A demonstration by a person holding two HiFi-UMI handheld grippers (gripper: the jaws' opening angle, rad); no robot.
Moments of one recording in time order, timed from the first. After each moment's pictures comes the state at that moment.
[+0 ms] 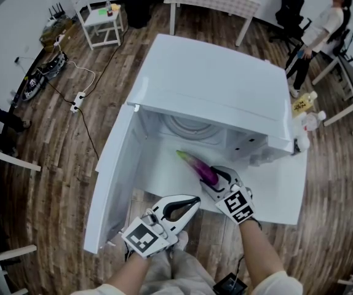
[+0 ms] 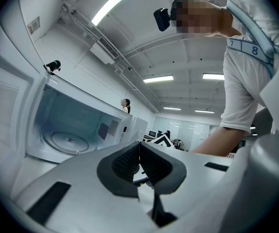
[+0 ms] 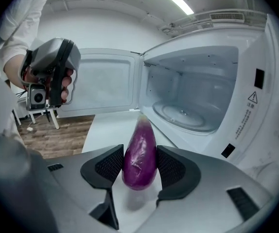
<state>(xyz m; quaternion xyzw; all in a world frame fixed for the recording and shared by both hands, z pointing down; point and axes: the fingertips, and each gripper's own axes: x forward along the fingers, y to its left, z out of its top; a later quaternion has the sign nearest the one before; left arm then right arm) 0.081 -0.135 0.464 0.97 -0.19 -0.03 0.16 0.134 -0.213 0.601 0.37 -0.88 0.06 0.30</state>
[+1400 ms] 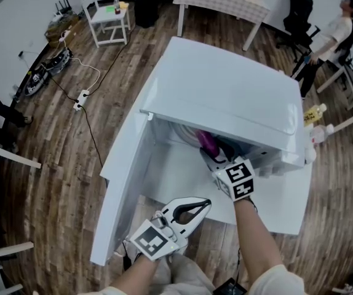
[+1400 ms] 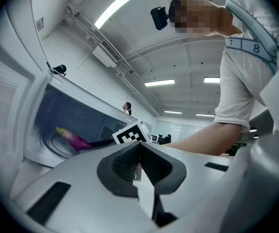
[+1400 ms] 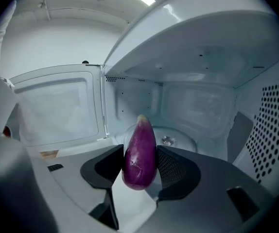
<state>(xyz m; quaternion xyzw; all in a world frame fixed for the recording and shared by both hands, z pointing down) 0.083 -0.159 0.462 0.97 -0.19 -0.05 0.16 0.115 -0.337 0.556 0.45 -0.85 0.09 0.24</state>
